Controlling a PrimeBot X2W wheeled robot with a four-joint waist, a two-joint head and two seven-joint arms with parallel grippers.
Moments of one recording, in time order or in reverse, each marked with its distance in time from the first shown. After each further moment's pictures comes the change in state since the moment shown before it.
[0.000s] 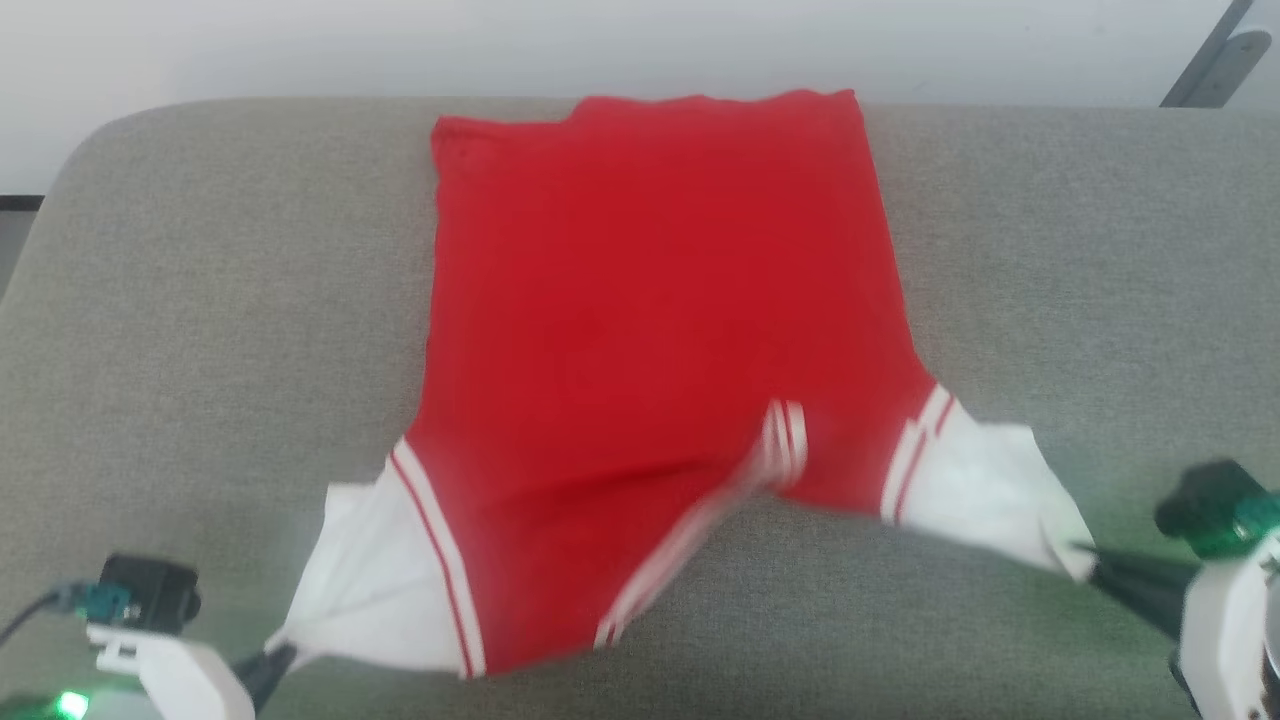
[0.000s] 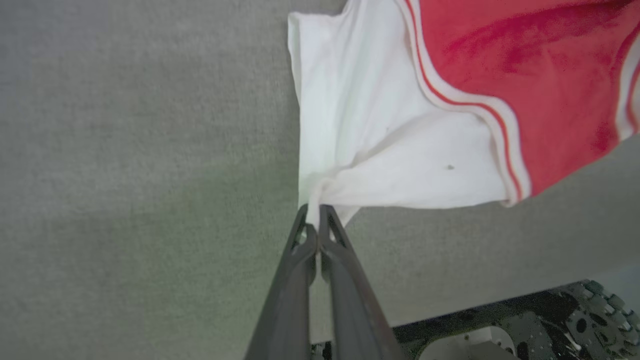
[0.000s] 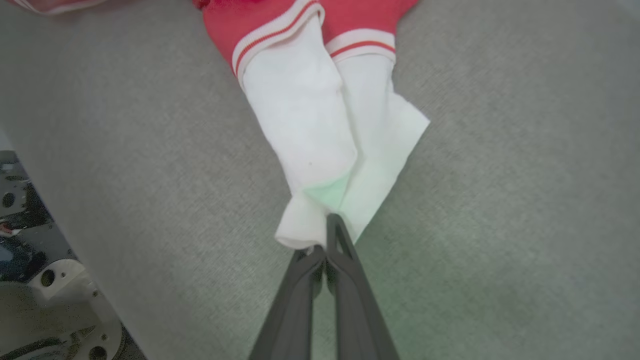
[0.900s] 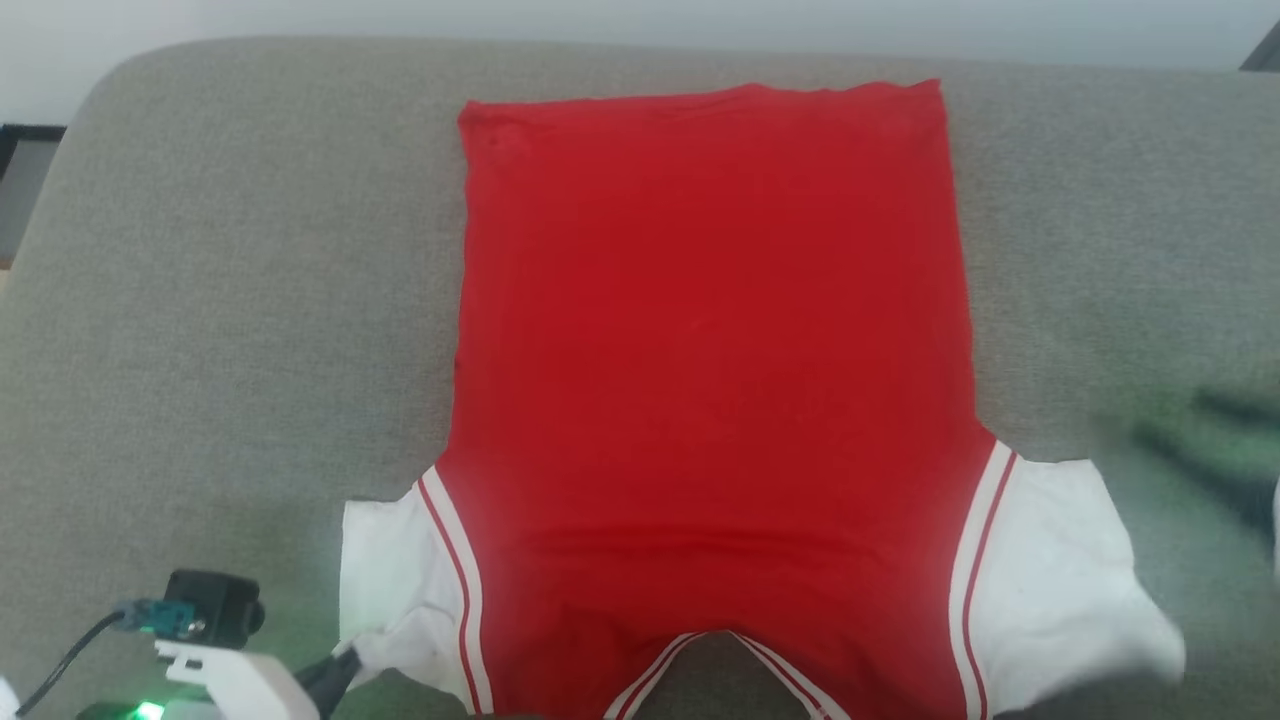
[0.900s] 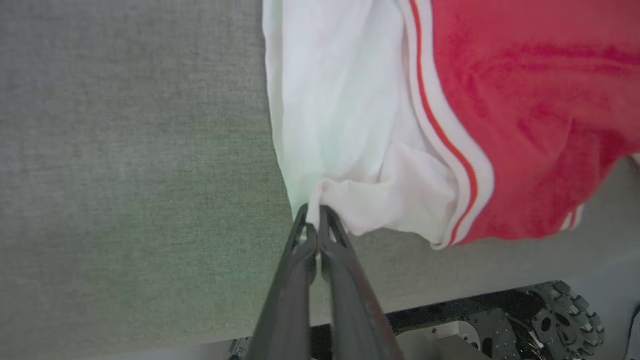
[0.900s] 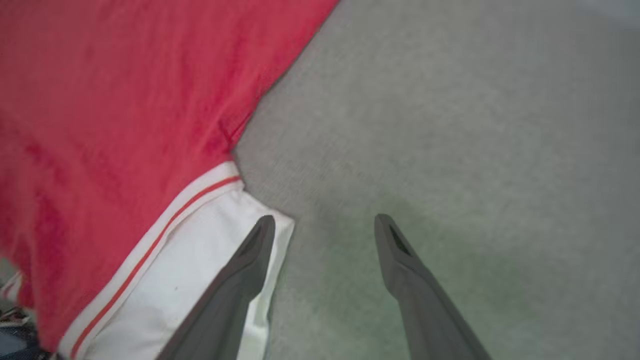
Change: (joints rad) left arm 0.019 -0.096 -0.025 -0.012 0.000 0.018 -0.042; right arm -0.007 -0.018 -0.245 0.065 0.191 0.000 0.134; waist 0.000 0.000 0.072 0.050
